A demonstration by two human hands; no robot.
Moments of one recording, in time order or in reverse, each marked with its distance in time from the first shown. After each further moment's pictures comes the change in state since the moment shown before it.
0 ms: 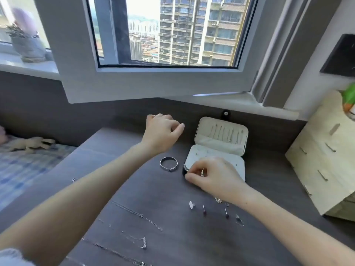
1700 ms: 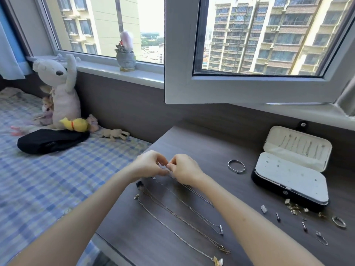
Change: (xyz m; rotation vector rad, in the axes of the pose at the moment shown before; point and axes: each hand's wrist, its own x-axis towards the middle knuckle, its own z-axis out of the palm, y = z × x) left_hand -0.155 -0.131 -0.121 -0.212 -0.425 -0.588; right_hand 0.081 -0.159 0.144 0.049 -0.254 -0.130
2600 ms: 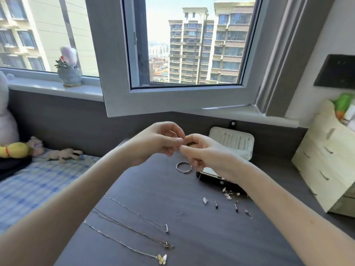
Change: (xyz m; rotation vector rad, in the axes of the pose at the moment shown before) left_hand -0.024 0.181 0.006 -0.551 -0.260 0.444; right_hand -0.127 0.072 -0.145 0.758 0.086 -0.032
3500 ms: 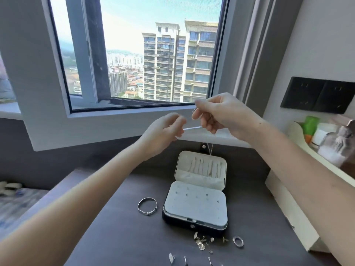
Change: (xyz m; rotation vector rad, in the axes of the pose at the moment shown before) left_hand 0.151 0.022 0.040 0.229 0.140 0.262; right_hand 0.041 -0.072 -0.149 -0.313 0.350 -0.076
